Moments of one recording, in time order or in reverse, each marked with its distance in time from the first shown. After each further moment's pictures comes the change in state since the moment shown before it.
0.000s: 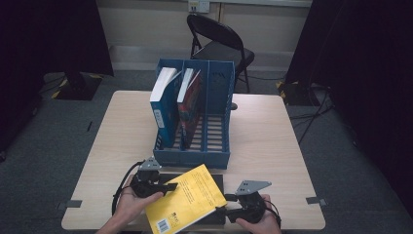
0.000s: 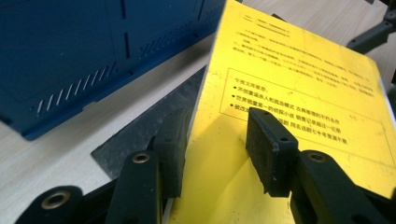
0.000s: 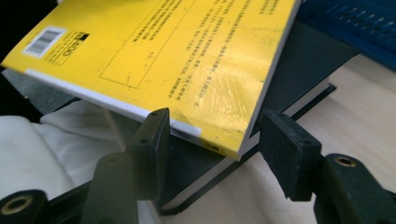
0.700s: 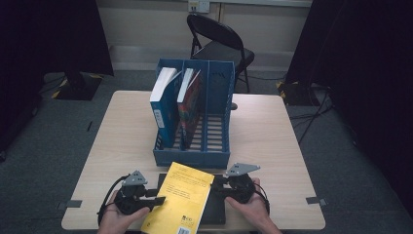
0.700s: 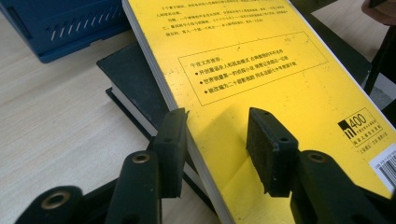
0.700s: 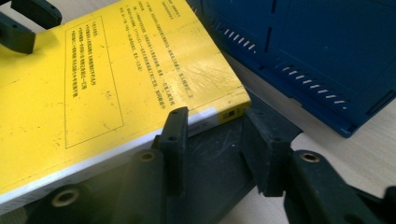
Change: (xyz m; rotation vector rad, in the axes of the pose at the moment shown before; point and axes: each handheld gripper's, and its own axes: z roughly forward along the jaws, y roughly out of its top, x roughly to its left) left arm -0.013 -0.032 -0.034 0.016 0.026 -0.053; right arm -0.021 0.036 0.029 -0.036 -0.113 0.002
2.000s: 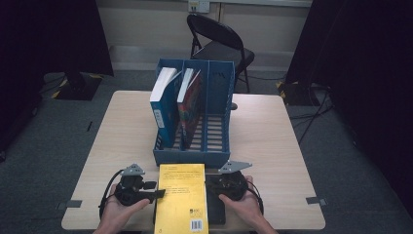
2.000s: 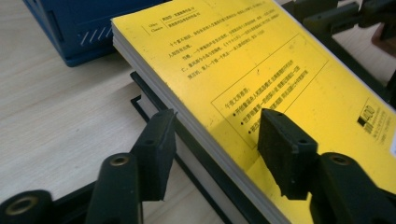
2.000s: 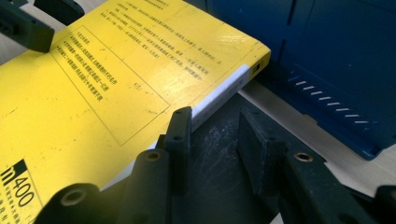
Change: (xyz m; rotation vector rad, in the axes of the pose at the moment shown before) left arm 0.022 0.006 0.008 -0.024 -0.029 -0.098; right arm 0.007 0.010 0.016 0.005 -0.005 0.004
